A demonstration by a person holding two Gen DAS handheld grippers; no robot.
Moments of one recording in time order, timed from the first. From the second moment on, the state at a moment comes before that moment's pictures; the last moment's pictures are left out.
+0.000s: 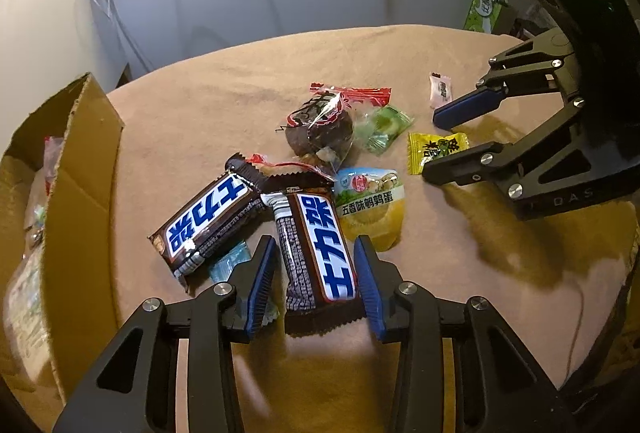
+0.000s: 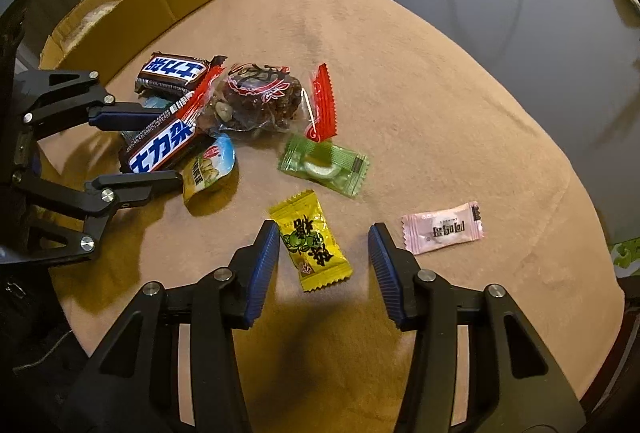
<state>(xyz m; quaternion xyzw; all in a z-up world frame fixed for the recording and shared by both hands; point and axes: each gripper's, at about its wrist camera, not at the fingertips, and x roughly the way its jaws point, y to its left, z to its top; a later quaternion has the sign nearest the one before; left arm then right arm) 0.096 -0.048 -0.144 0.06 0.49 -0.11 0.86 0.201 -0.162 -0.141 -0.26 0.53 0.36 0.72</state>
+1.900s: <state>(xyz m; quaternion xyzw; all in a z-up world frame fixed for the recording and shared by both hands) 0.039 0.095 -0.077 -0.05 0.41 -0.07 0.91 0.180 -0.053 -0.047 -0.24 0.46 0.41 0.75</state>
